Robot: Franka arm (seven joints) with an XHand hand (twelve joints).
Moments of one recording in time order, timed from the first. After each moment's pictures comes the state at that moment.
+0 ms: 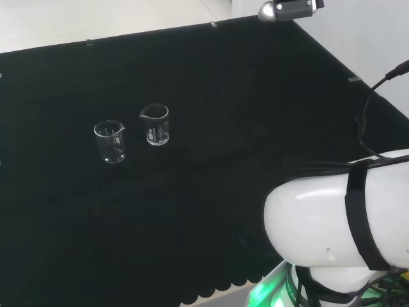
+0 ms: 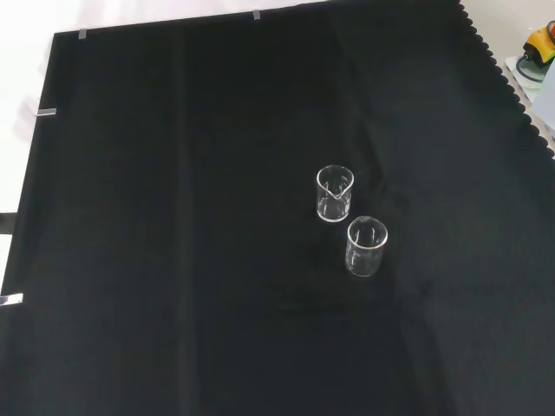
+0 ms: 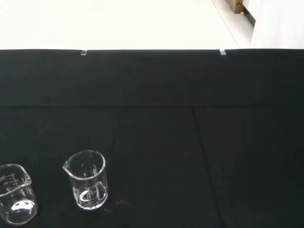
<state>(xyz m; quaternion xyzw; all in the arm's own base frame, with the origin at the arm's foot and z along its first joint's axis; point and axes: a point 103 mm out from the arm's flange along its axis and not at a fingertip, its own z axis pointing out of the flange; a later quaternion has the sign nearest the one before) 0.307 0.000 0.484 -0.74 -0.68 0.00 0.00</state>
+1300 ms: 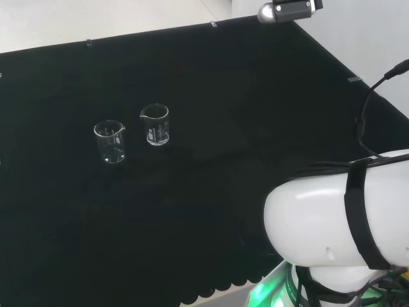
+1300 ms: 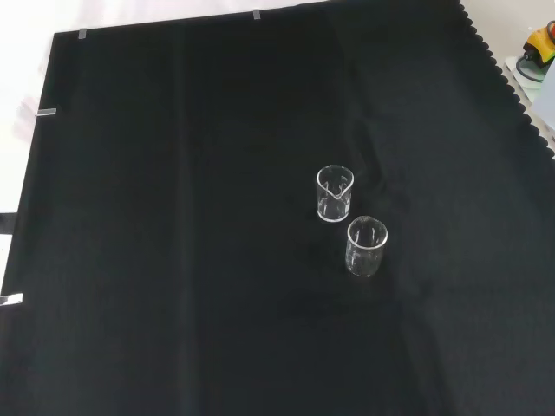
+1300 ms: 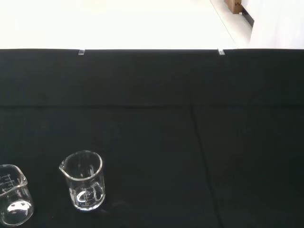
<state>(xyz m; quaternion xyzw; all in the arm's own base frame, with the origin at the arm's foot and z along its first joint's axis) 0.312 -0.002 0.478 -0.74 -0.68 0.00 0.00</state>
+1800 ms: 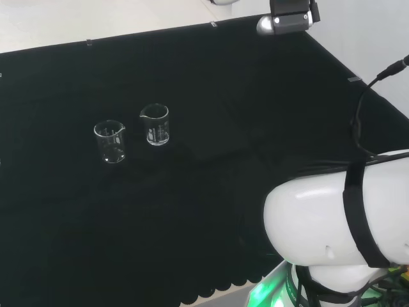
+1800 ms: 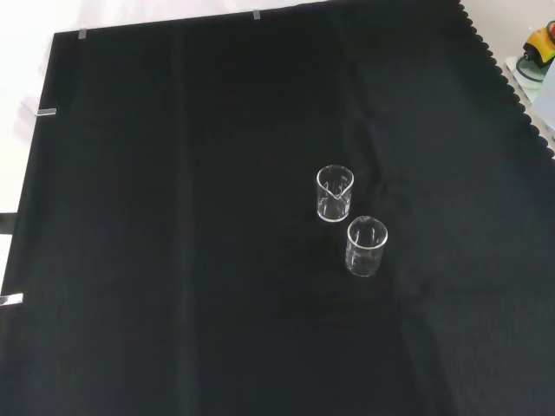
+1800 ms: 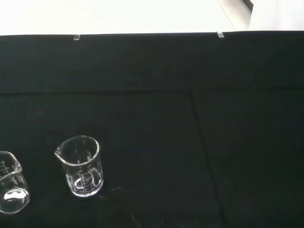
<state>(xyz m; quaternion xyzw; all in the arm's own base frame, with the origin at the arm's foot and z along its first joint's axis) 0.316 -0.008 0.454 -0.74 -0.67 0.01 0.02</state>
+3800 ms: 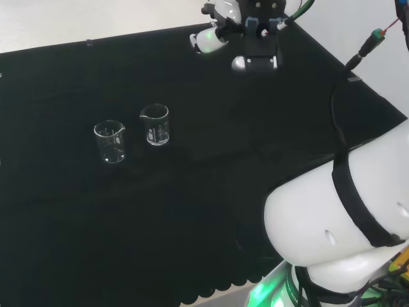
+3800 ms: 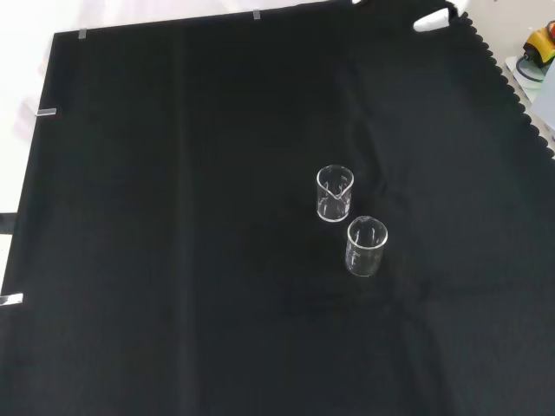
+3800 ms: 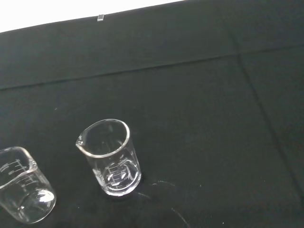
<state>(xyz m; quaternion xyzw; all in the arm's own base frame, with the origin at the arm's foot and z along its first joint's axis) 0.393 -0.007 0.341 -0.73 -0.68 -0.04 0.09</state>
